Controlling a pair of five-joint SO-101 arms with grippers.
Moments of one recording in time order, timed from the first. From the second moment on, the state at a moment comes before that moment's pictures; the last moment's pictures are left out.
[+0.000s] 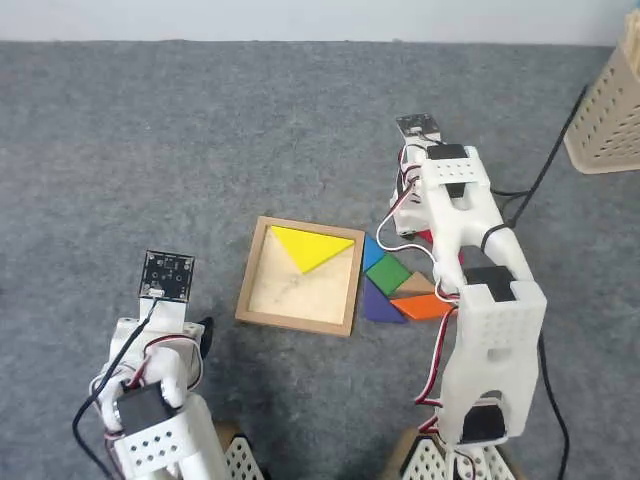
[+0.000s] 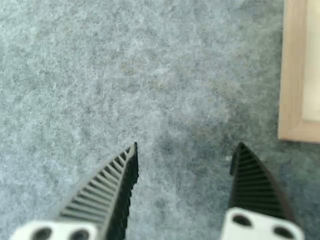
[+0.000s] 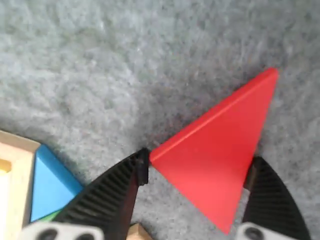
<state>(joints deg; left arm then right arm) -28.1 -103.4 97.1 73.3 -22.1 -10.0 33.6 -7.7 69.3 4.9</state>
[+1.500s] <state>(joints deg) -28.1 -103.4 97.1 73.3 -22.1 -7.1 27.0 -2.6 63.6 -0.2</state>
